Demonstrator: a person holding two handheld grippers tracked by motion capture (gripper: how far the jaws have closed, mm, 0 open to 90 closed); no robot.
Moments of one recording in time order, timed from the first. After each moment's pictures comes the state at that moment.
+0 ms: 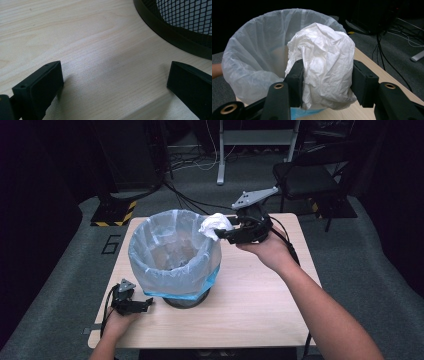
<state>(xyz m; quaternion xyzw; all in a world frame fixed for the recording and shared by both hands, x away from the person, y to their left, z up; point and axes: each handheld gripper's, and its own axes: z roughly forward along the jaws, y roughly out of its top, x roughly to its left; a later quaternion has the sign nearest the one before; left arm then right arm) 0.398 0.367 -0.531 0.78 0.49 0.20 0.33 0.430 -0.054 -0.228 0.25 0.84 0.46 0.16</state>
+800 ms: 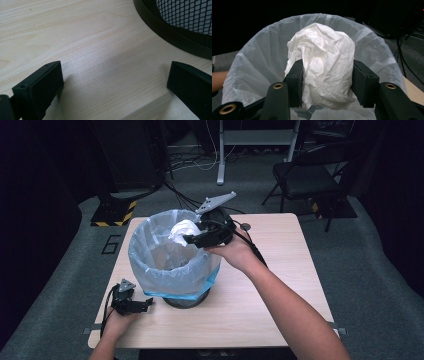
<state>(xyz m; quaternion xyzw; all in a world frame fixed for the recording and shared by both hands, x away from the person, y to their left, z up) 0.398 0.367 -0.531 0.78 0.49 0.20 0.34 0.446 0.019 -0.251 0.21 0.85 0.47 0.12</state>
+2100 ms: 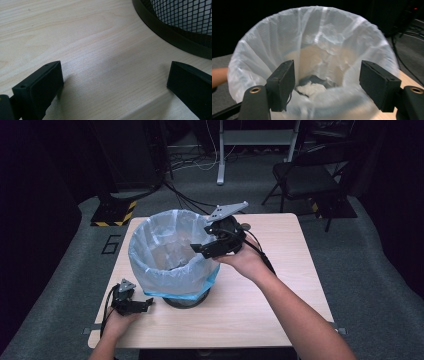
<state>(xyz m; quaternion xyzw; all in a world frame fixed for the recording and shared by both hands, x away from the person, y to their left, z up) 0.398 0.367 -0.531 0.78 0.49 0.20 0.34 0.428 -0.004 -0.260 0.23 0.84 0.47 0.13</state>
